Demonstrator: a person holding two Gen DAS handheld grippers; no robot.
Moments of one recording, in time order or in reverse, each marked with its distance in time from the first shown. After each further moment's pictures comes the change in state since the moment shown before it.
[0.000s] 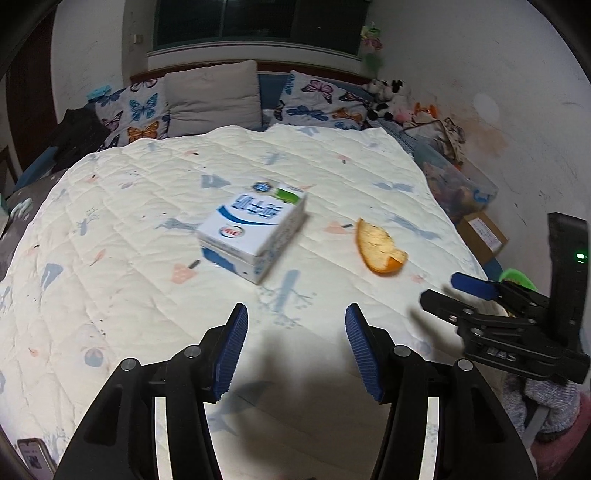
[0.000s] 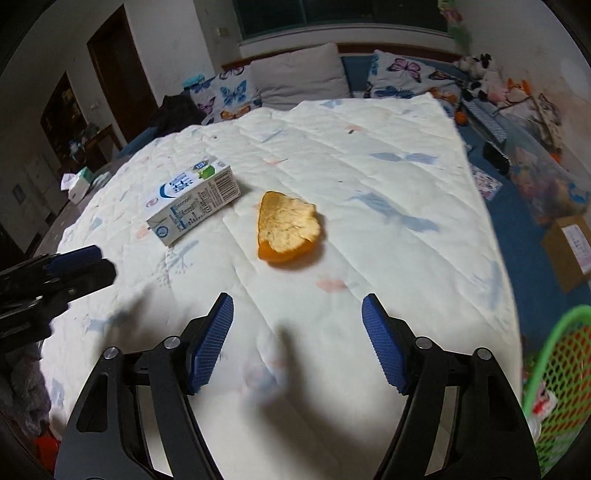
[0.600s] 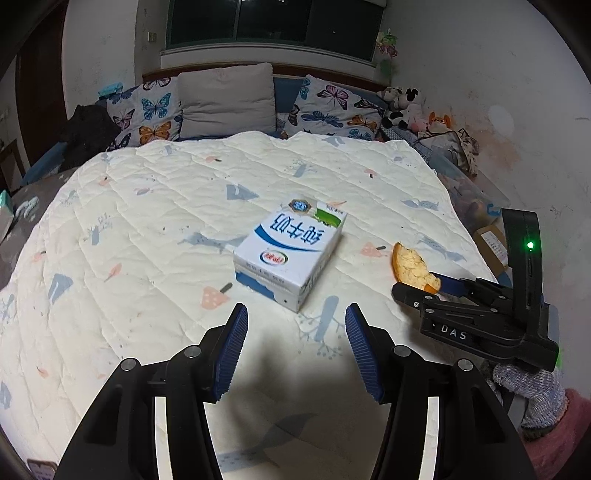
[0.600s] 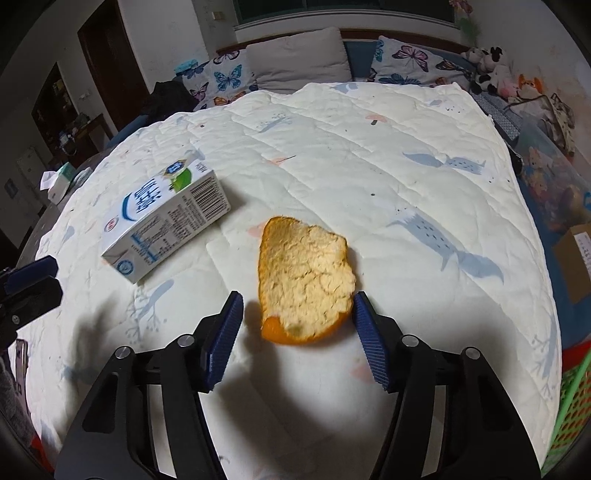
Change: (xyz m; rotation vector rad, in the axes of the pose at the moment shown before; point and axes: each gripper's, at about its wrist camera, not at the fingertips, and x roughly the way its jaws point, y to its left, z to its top) left arm 0.013 0.026 0.021 -0.023 -0.017 0.027; right arm 0.063 0.012 0.033 -0.003 0.048 -0.029
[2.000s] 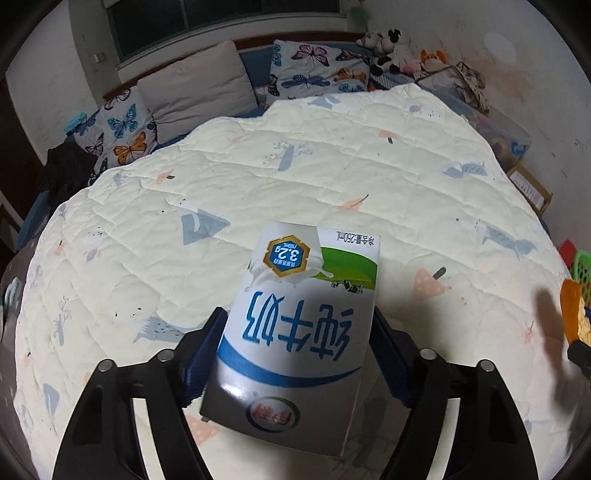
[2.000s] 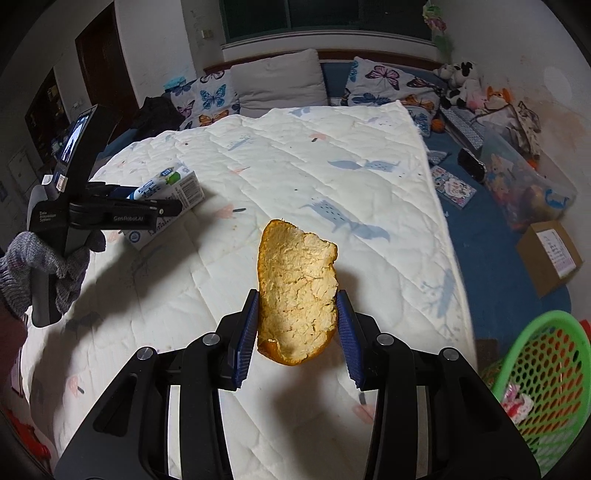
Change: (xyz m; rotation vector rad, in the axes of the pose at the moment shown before) left arm 0.115 -0.019 0.058 0.220 0.128 0.094; right arm -0.087 -0.043 -0.047 0.002 -0.080 -0.069
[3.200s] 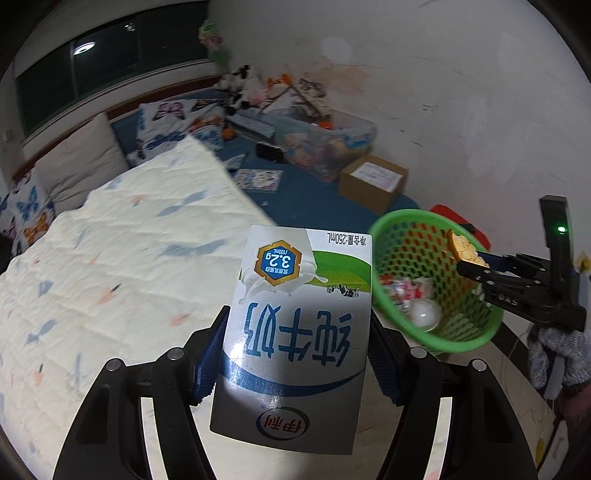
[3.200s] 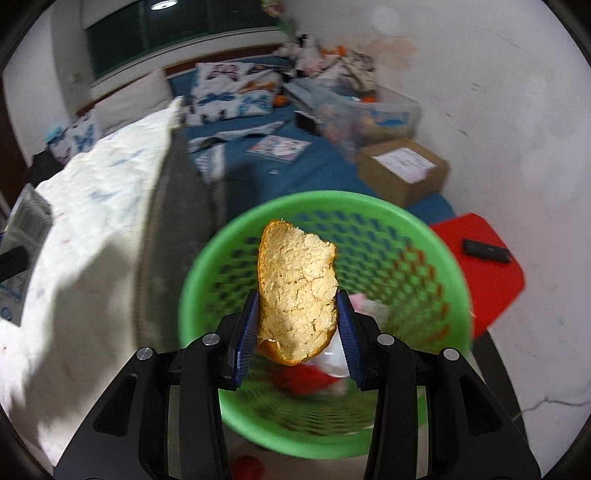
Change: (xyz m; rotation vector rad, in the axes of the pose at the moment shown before) left arm -0.131 -0.251 -0.053 0.274 -0.150 -0.357; right arm -0.122 -0.205 -0.131 0.337 0.003 -0.392
